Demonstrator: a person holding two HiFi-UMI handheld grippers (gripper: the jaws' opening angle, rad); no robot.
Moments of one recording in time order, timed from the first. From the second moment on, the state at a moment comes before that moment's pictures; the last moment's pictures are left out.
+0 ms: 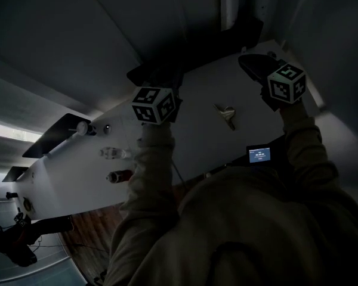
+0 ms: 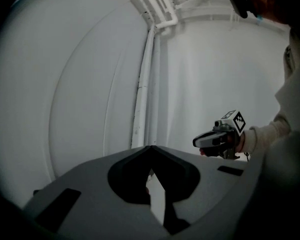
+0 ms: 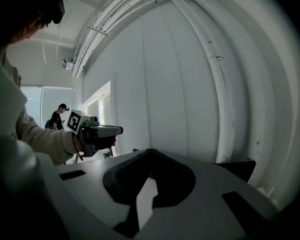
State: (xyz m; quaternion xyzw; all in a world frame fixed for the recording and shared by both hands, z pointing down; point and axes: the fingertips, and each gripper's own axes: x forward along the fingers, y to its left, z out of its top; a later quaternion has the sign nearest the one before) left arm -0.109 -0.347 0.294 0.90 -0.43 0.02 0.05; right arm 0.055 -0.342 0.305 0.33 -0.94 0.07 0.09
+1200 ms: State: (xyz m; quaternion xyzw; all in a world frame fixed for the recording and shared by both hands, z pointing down) left arm -0.110 -0.353 0.198 0.90 -0.44 -0.03 0.00; right arm 0.029 -0.352 0.189 0.31 -0.95 0.00 0.01
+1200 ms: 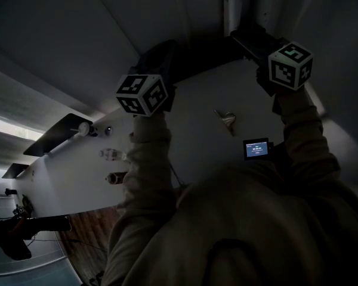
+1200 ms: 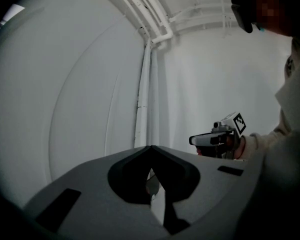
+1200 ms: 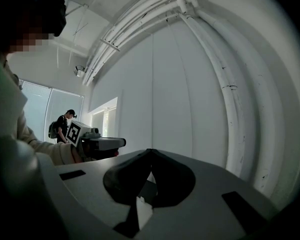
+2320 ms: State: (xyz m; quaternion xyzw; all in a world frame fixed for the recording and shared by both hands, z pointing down) left arm -0.127 -0.373 0.341 0.89 -0.44 0.01 0.13; right arm 0.051 -0.391 0.359 0.34 -0.92 0.14 0.13
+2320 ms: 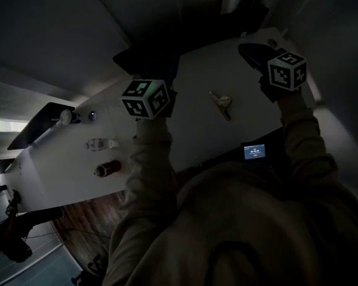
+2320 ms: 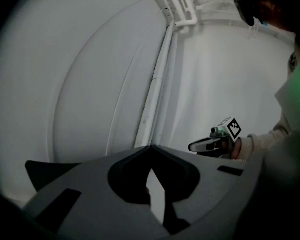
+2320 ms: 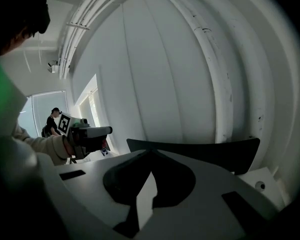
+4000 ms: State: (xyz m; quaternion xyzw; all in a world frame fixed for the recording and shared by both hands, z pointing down) left arm -0.105 -0.321 0.531 0.85 -0.45 0.08 0.27; right arm 0.056 -0.341 0.541 0.31 -0.89 0.27 0.21
